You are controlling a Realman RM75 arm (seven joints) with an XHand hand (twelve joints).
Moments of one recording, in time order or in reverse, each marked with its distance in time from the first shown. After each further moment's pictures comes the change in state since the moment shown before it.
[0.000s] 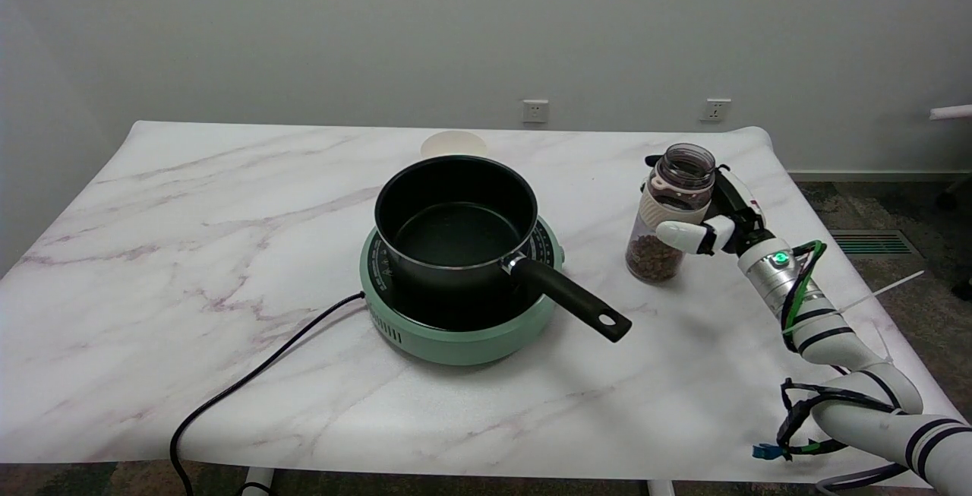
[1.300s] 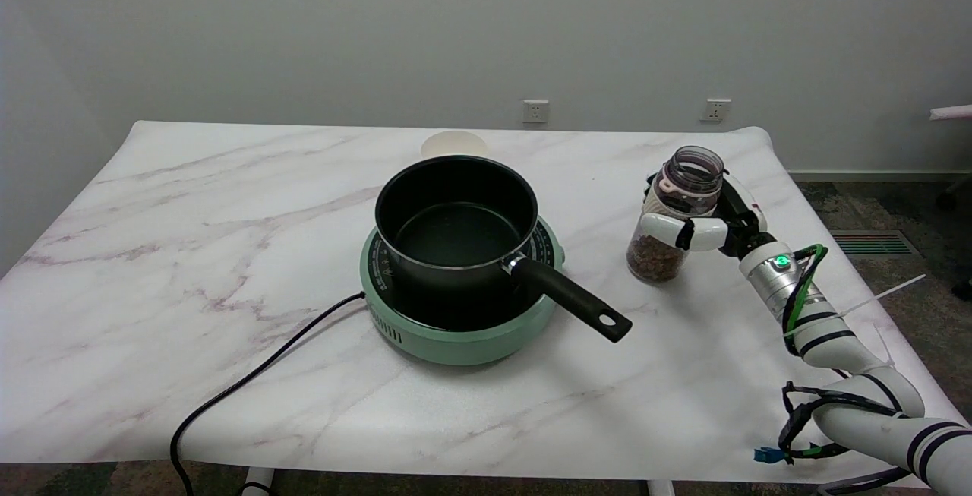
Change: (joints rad) arm -0.008 -0.003 0.002 -0.006 0.001 0.000 0.006
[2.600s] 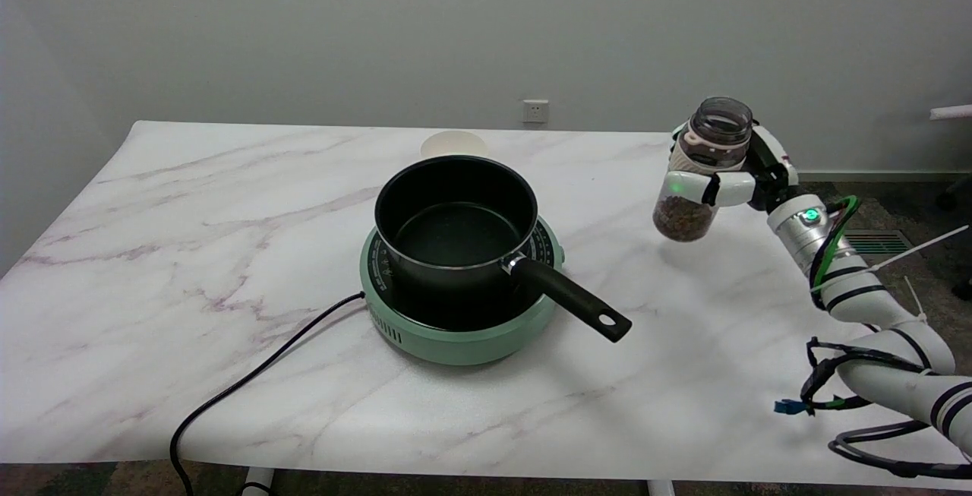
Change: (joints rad) arm 0.045 0.084 0.070 0.033 -0.025 -0.044 -0.007
